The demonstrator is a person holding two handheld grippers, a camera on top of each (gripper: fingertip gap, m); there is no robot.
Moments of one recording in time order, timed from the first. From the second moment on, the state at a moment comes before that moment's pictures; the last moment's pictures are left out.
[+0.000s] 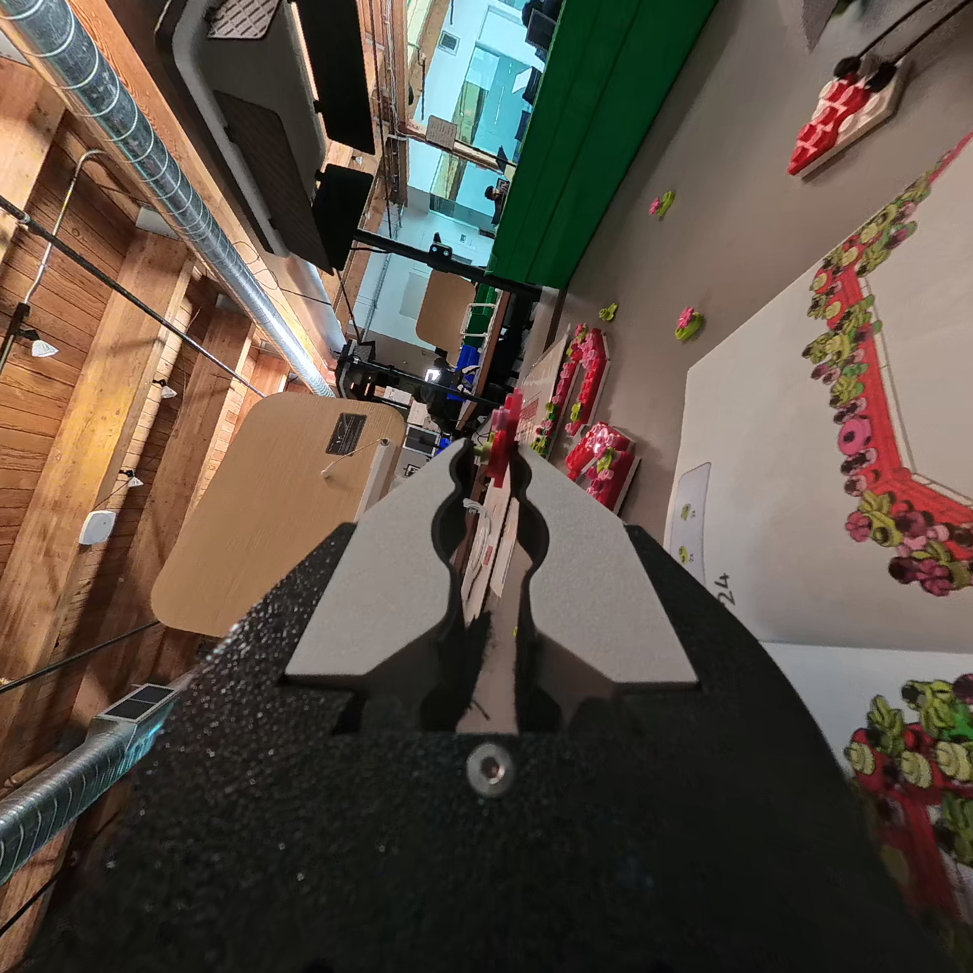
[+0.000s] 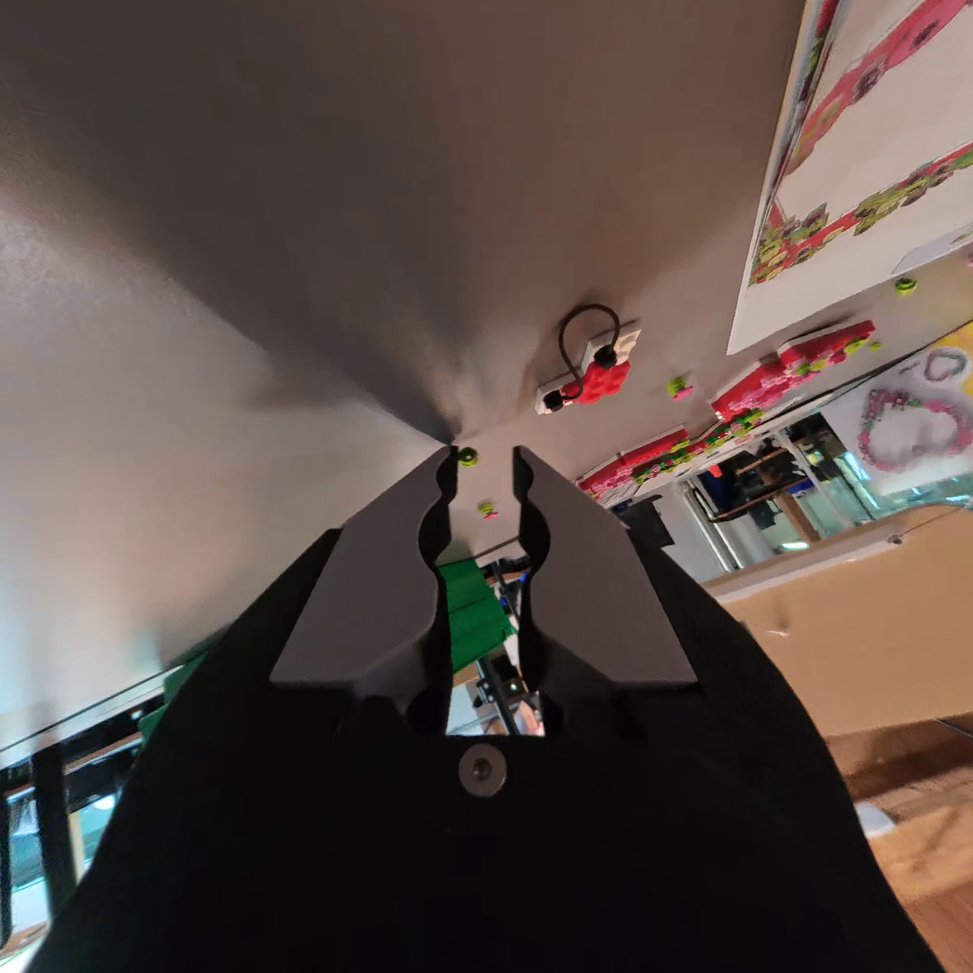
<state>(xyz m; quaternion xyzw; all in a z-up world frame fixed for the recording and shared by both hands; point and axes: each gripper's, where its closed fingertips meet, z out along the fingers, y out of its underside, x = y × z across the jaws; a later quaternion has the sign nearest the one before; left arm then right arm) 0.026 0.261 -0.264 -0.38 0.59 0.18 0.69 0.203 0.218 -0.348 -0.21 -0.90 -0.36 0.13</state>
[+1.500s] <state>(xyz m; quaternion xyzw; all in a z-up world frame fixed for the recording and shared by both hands) 0.043 0.235 -0.251 -0.33 0.58 0.17 0.73 0.144 0.201 -0.291 -0.74 -0.45 0.23 0.45</state>
